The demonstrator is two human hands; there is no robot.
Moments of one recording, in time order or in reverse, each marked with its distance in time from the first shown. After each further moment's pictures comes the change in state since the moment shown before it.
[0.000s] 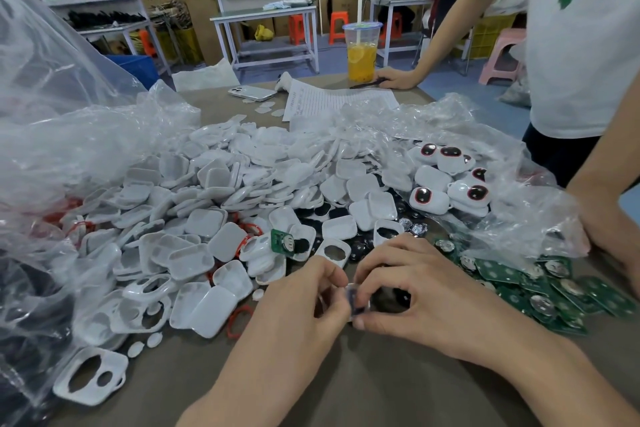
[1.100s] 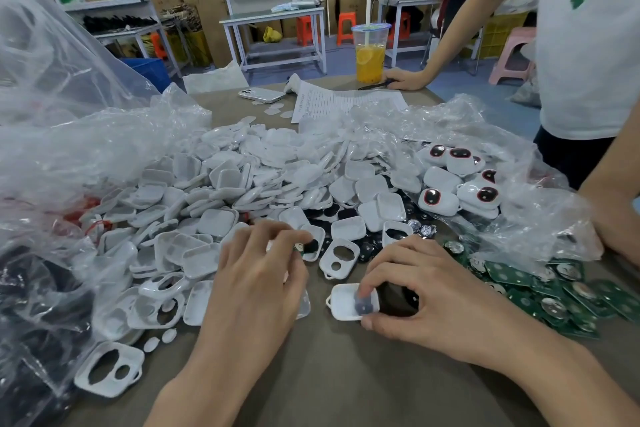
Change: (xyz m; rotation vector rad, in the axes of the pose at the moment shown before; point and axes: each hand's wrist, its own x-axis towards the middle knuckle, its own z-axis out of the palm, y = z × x) left_hand 0.005 -0.026 -0.025 0.446 0.357 0.137; right_hand -0.003 0.000 0.002 -0.036 -0.005 0.003
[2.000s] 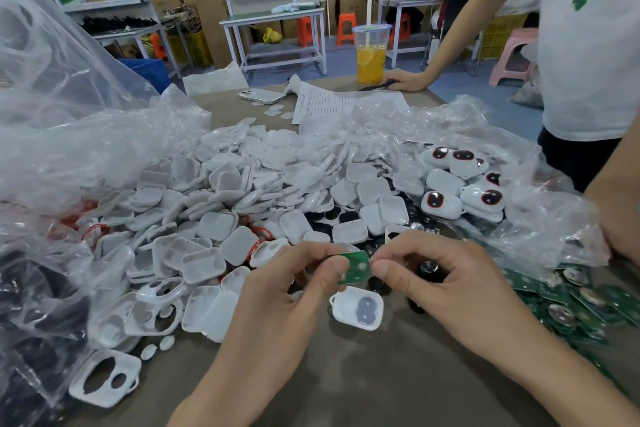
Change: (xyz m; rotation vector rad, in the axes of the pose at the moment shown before) left_hand -0.003 0.023 -0.005 -0.799 -0.114 -0.167; right_hand 0.004 -0.017 -0.007 0.498 0.354 0.135
